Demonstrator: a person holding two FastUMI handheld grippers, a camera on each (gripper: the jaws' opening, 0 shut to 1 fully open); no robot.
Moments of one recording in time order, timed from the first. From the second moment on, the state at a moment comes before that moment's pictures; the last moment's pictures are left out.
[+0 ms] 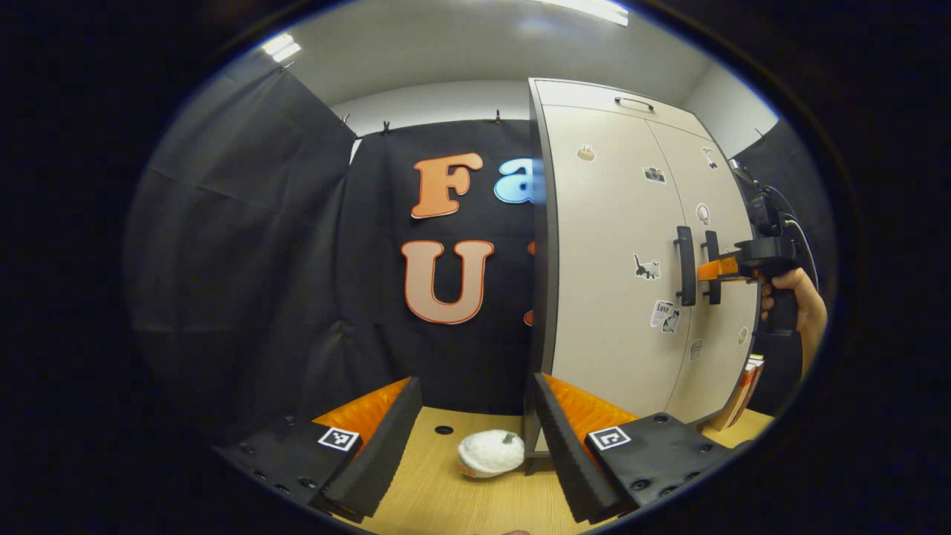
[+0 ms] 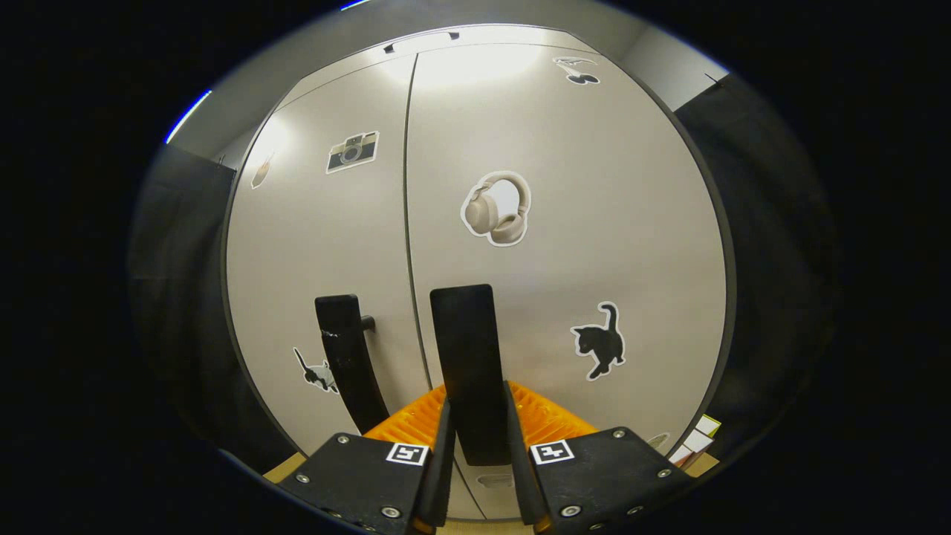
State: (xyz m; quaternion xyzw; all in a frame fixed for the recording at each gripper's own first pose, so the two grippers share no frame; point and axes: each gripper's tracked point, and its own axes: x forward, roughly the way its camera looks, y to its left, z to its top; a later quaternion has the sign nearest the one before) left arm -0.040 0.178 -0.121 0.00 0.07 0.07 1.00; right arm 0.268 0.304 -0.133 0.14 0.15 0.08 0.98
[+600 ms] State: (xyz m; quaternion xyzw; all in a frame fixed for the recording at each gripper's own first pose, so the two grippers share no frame) left arm -0.064 0.150 -0.099 0.01 0.06 0.05 1.00; right arm 0.246 0.301 -0.126 0.15 0.16 0.11 0.97
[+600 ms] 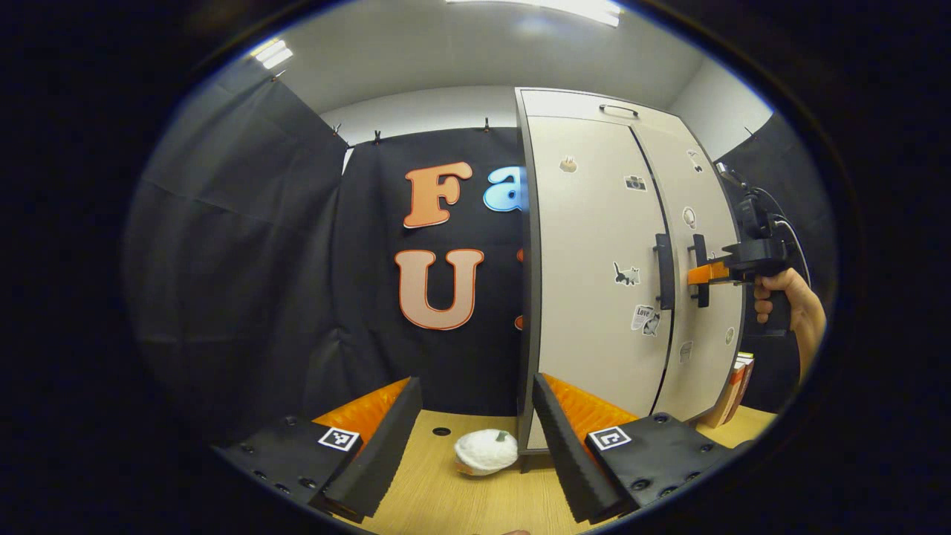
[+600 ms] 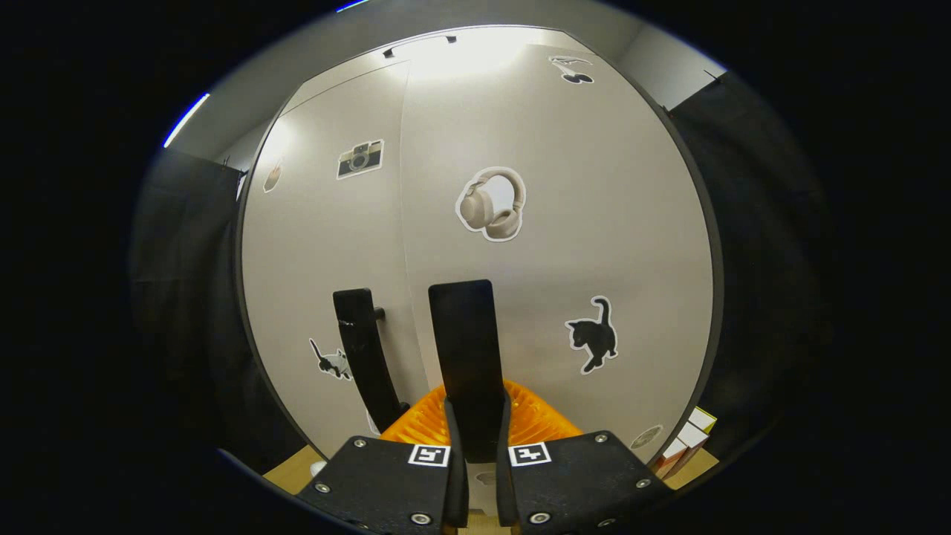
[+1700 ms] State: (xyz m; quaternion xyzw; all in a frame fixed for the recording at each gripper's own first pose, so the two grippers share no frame) left arm -0.075 0.066 -0.100 0.03 0.07 -0.01 1.00; right arm 0.192 0.232 -0.108 0.10 0.08 0.14 0.98
